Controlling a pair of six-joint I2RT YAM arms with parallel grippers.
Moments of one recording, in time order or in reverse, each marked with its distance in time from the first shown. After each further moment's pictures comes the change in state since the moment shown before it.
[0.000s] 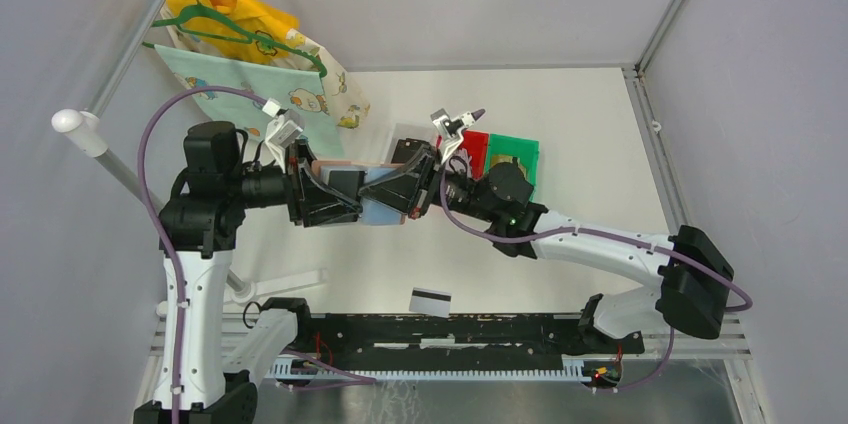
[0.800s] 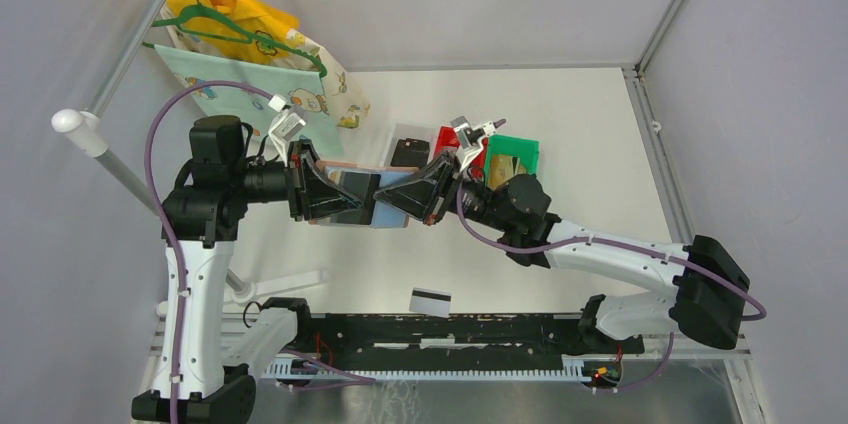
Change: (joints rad) left arm -0.016 0.044 0.023 -0.031 0.050 -0.035; right arm -0.001 -0.095 -0.117 0.068 0.037 -0.001
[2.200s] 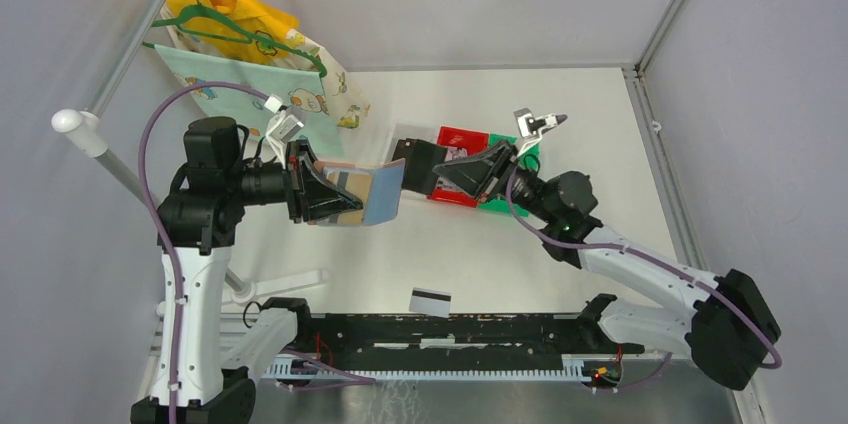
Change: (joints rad) left arm -0.002 -0.014 0.018 0.003 -0.028 -0.004; right arm -0.252 -0.156 -0.214 0.077 -0.100 0.116
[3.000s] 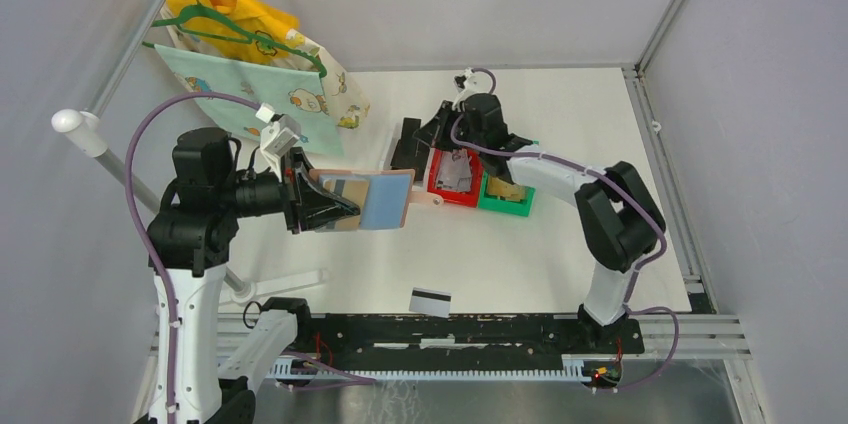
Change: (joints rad) left arm -0.006 -0.053 0.014 -0.015 -0.071 0.031; right arm -0.201 0.637 0.544 -0.634 0.118 -0.228
